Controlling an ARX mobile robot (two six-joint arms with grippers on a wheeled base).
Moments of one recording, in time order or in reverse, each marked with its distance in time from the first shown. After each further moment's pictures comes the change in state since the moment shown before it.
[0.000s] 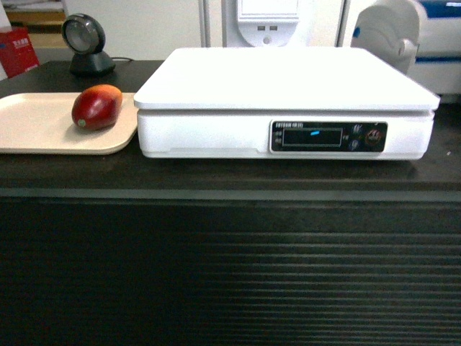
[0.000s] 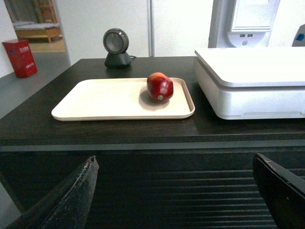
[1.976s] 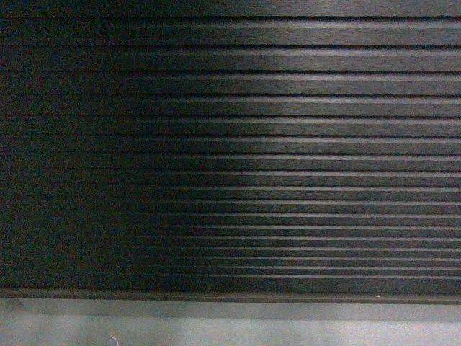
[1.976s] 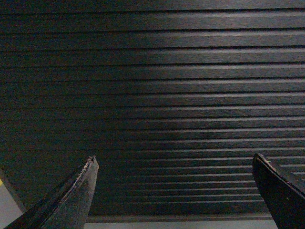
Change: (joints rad) left arm 0.000 0.000 0.000 0.000 -0.001 0.000; right arm 0.000 0.000 0.000 -0.001 0.000 0.000
